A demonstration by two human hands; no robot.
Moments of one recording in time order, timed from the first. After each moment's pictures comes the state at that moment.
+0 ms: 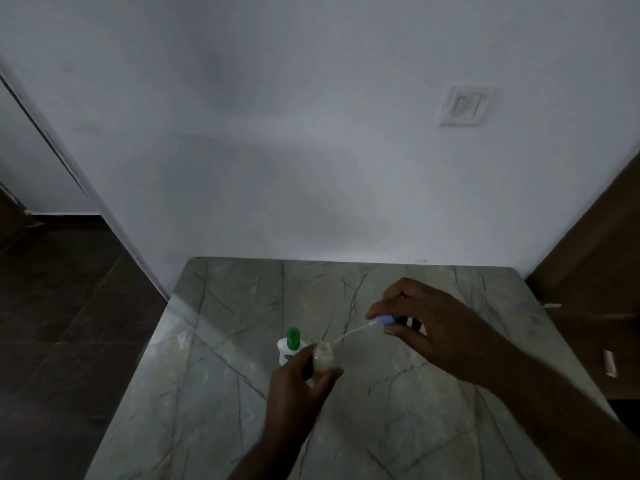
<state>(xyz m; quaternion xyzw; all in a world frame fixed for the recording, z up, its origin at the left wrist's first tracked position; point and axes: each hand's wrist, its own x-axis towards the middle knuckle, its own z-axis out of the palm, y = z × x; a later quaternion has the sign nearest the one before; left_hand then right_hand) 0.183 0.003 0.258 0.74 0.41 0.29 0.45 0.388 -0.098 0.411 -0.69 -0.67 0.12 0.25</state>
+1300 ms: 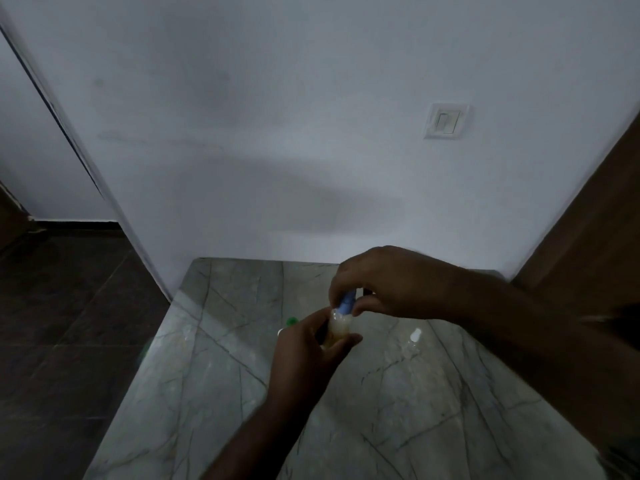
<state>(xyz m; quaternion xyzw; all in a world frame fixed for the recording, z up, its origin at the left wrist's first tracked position) 0.173 -0.036 0.362 0.79 0.32 0.33 0.40 0.333 -0.081 0.500 -0.60 -0.79 0.12 0.05</state>
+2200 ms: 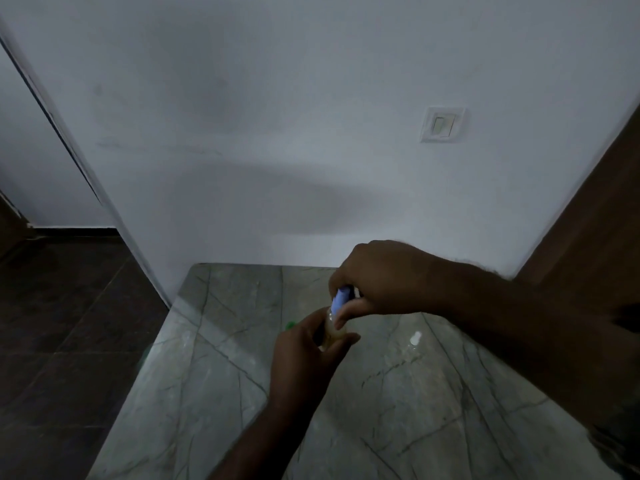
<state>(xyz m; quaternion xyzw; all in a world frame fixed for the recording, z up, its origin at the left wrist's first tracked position) 0.176 -0.036 0.363 0.79 0.31 0.37 0.38 0.334 -0.069 0.500 -0.63 -0.78 0.04 0.00</state>
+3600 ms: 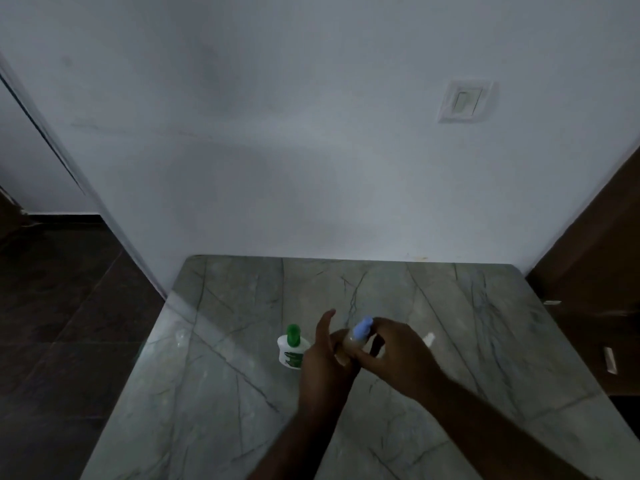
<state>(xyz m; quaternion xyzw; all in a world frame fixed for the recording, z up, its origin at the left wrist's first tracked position) 0.231 -0.002 0.257 0.76 0.39 0.27 0.44 0.360 -0.072 0.289 -0.78 -0.53 0.15 0.30</state>
